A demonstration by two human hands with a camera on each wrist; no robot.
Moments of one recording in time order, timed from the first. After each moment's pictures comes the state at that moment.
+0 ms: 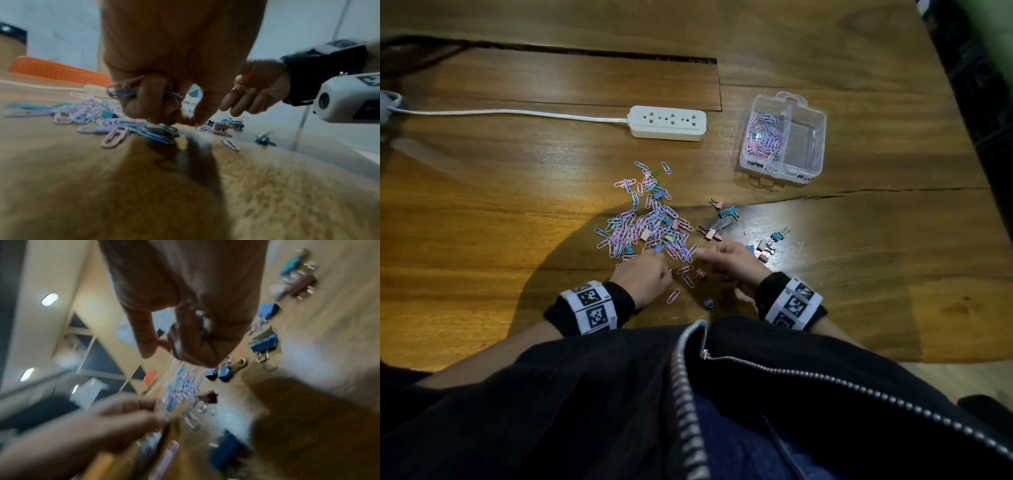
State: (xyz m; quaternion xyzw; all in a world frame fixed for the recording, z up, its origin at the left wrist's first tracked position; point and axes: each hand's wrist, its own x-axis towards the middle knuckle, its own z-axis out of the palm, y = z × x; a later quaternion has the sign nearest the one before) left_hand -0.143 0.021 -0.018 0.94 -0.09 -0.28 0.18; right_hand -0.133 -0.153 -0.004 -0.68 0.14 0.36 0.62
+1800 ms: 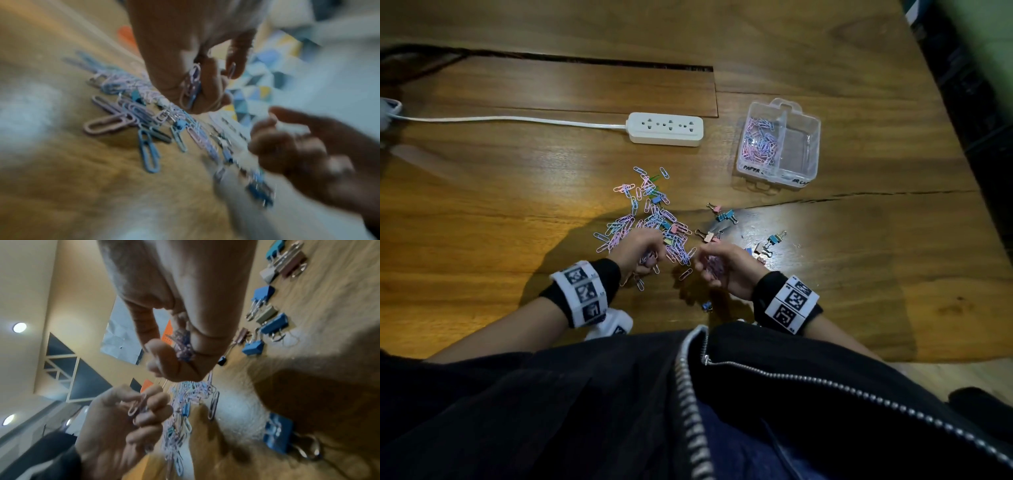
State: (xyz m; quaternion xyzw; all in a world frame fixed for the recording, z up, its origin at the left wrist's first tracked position) left_hand -0.111 0.033 -0.015 0.70 0.10 -0.31 0.64; right_hand -0.129 -0.151 -0.006 -0.55 0.16 0.40 0.71
